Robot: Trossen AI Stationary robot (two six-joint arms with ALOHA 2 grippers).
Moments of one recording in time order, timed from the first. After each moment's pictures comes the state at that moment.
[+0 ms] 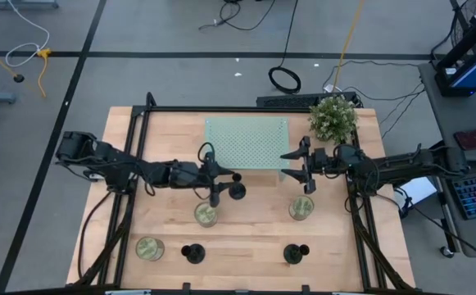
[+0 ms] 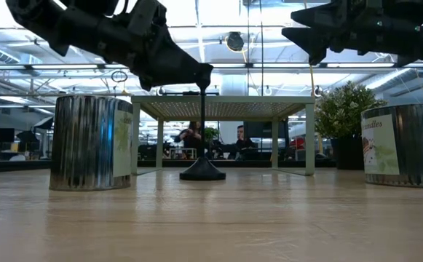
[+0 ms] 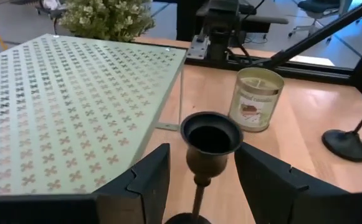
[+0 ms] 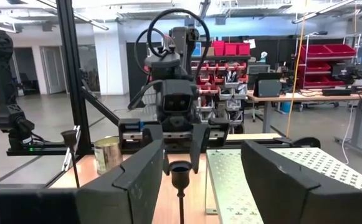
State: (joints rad) left arm -0.11 1.47 0.63 0.57 -0.24 -0.14; right arm -0.10 0.93 0.25 0.85 -0.13 0.06
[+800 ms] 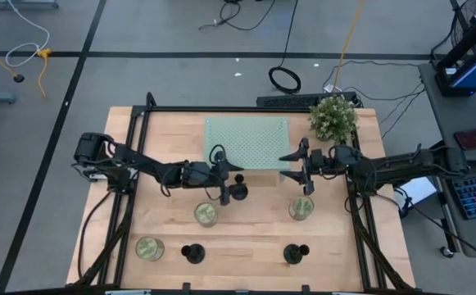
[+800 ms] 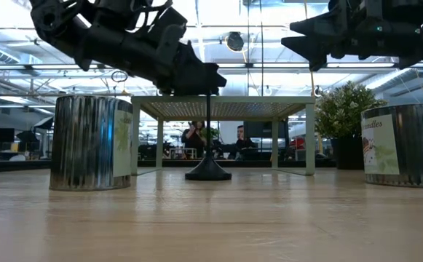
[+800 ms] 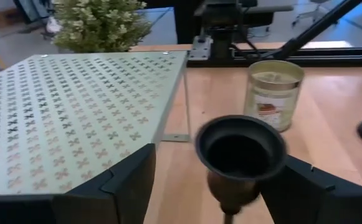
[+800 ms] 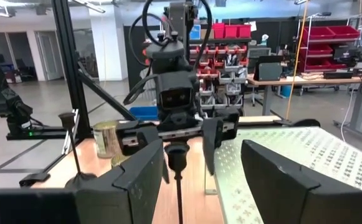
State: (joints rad) left arm -0.07 1.65 0.70 0.69 -0.21 0.00; right arm -0.10 0.93 0.25 0.78 -0.13 0.06
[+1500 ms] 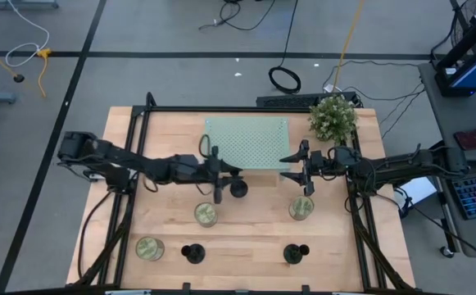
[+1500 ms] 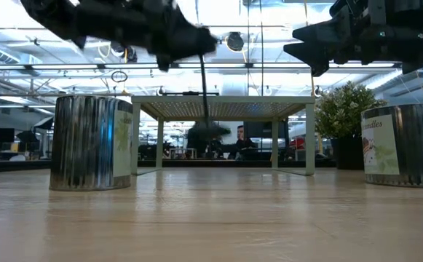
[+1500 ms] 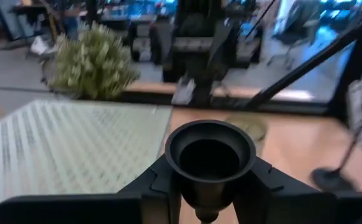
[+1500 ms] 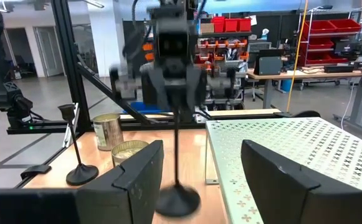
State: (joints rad) left arm -0.07 1.46 0.70 0.66 -0.13 -0.05; right arm -0.10 0.93 0.22 0.79 -0.13 0.07
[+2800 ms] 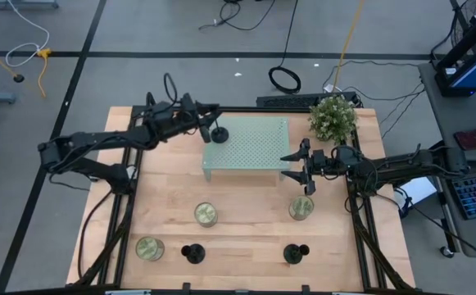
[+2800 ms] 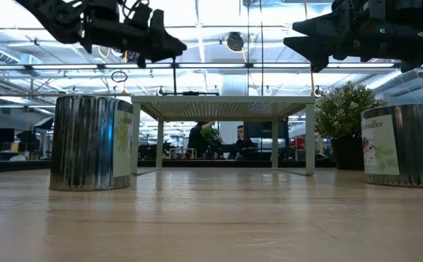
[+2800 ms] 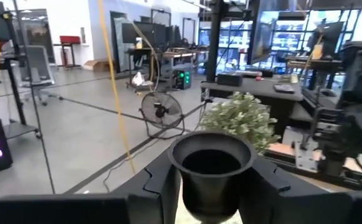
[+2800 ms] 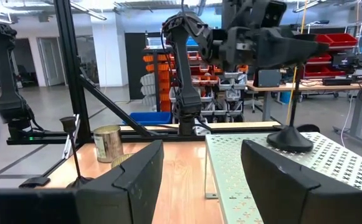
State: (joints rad) left arm 0.48 1.26 0.70 0.61 0.03 -0.03; right arm -0.10 0.93 0.22 0.84 -0.13 0.06
